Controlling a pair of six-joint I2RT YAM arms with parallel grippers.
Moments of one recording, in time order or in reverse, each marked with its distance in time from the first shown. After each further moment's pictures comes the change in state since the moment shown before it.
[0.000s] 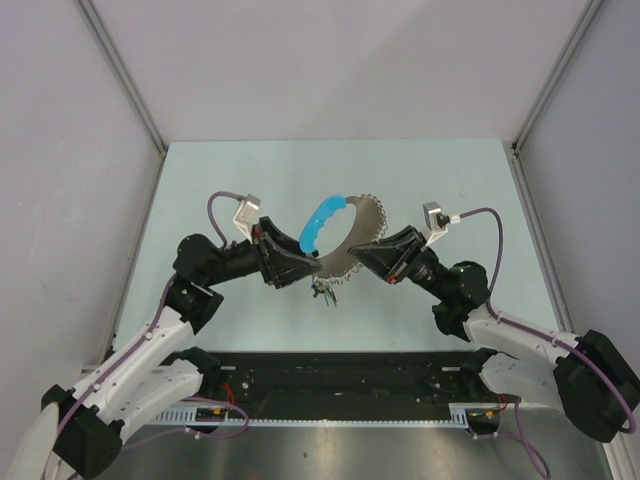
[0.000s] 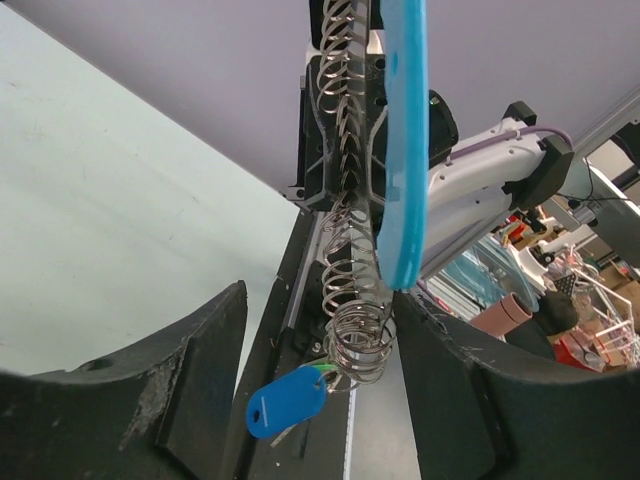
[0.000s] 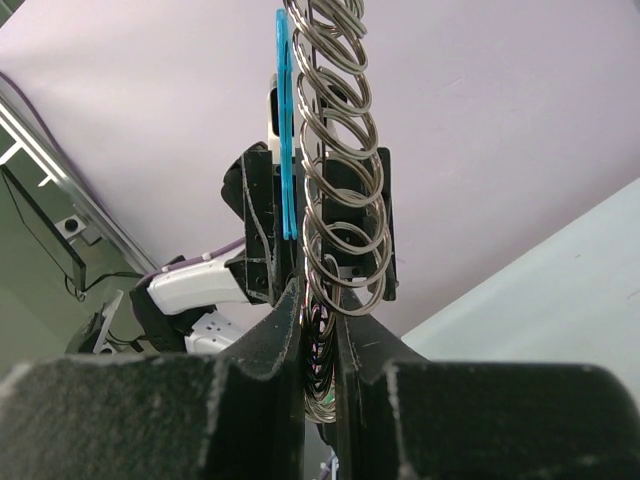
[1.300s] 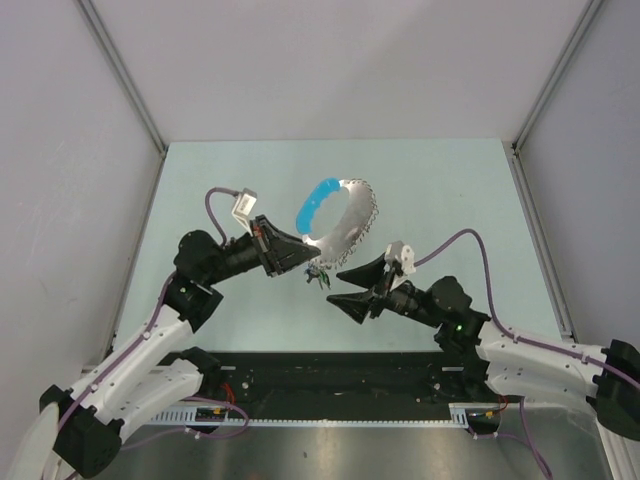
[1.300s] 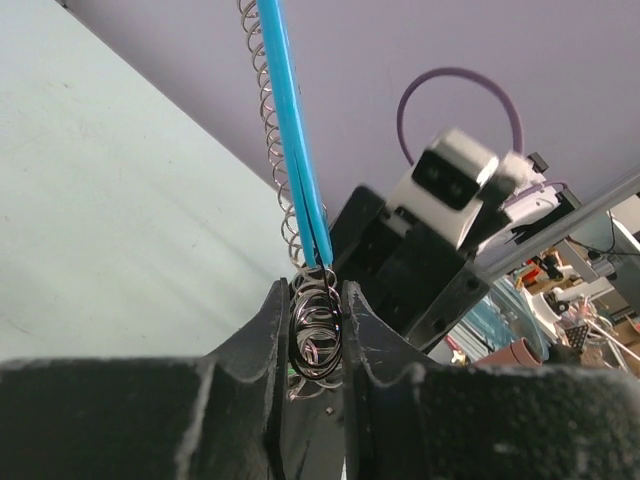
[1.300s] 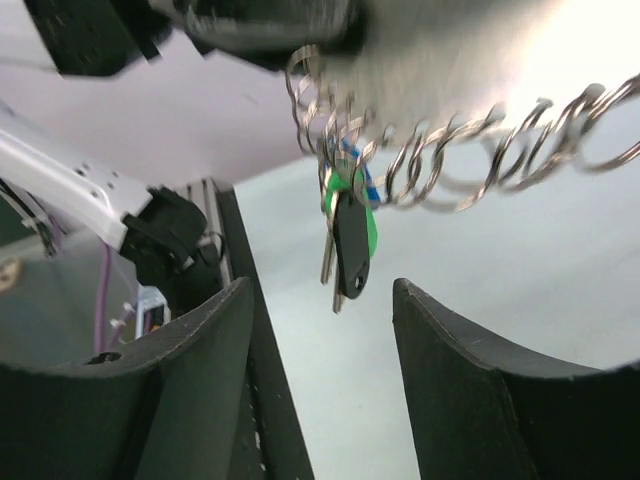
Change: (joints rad) left arm -0.010 0.009 0.037 -0.076 -0.117 -0.020; right arm 0.300 -0.182 0.000 -0.571 0.190 -0.729
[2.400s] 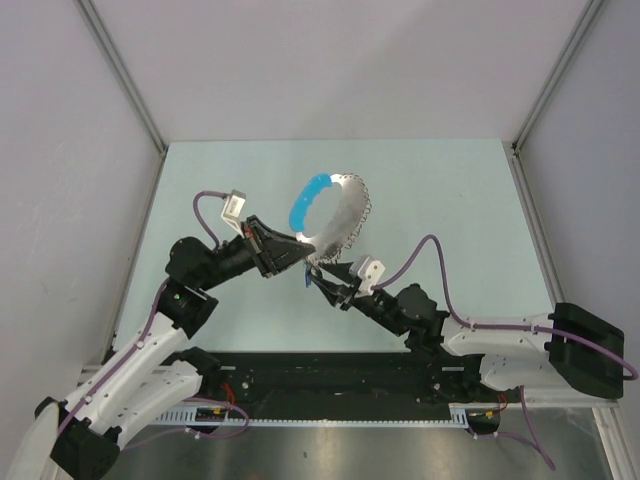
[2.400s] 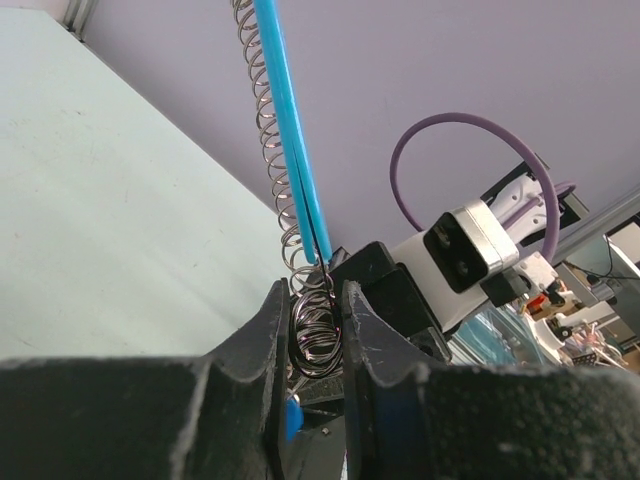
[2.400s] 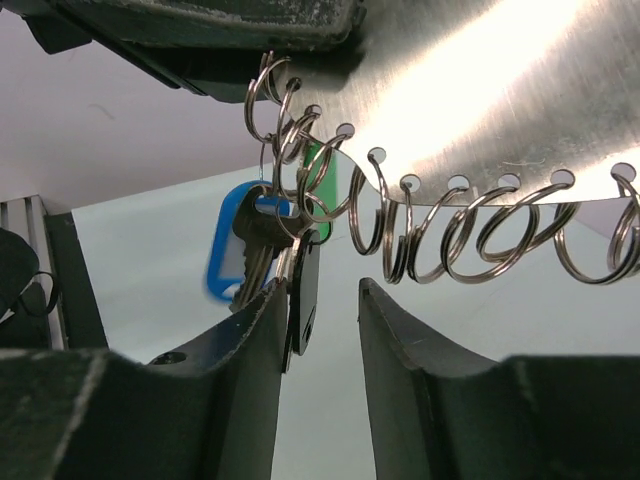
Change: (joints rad) left arm 0.000 -0.067 -0.011 -0.001 -0.061 -0.027; right arm 0.199 0.327 0.083 0.273 0.400 -0.400
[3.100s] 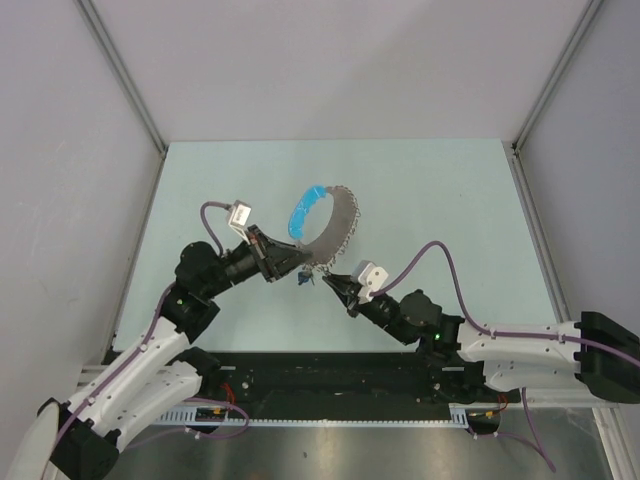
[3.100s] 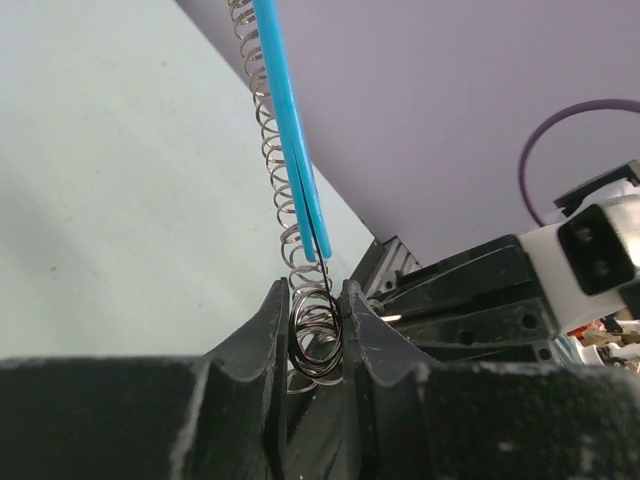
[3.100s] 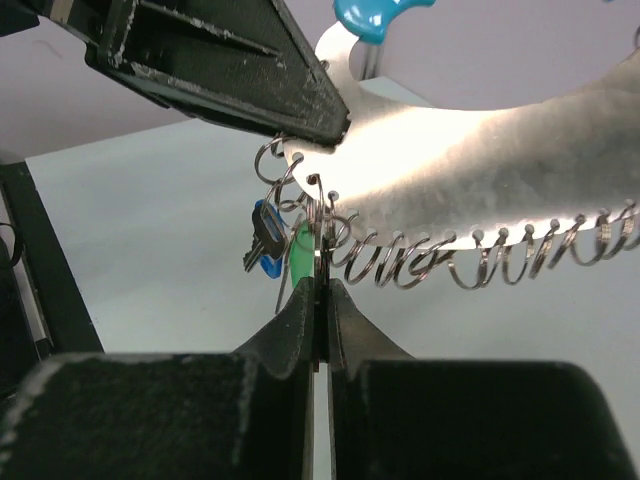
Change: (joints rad) left arm 0.000 -0.025 -0.069 -0.097 -0.104 0.064; right arm 0.072 -0.134 0.001 -0.241 0.147 -0.043
